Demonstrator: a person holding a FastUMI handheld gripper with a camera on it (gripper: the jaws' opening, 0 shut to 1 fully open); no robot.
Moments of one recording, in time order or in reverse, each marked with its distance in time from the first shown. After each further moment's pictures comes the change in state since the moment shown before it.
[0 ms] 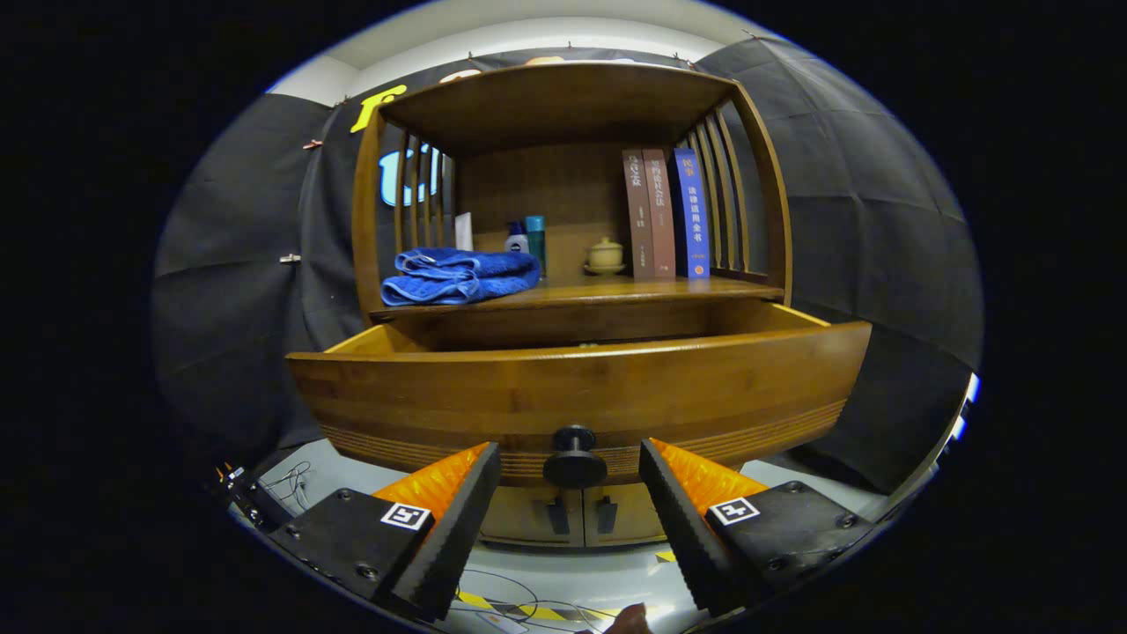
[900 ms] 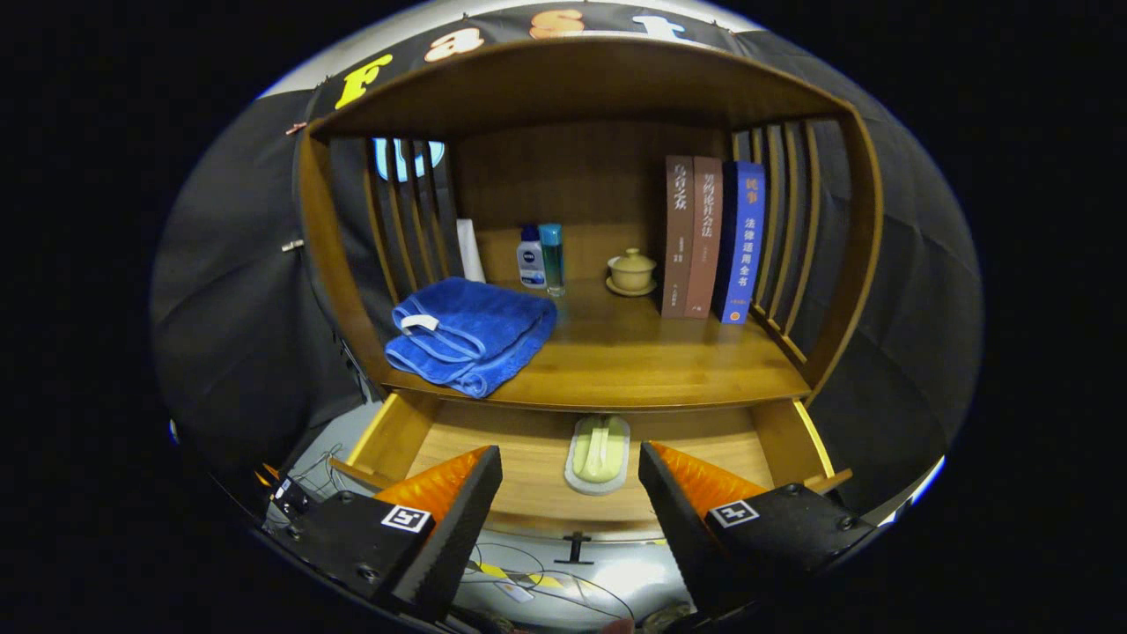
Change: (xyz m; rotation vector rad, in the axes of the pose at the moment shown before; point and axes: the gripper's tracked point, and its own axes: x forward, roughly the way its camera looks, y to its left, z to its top) arm 0.076 0.001 0.133 -0.038 0.343 0.041
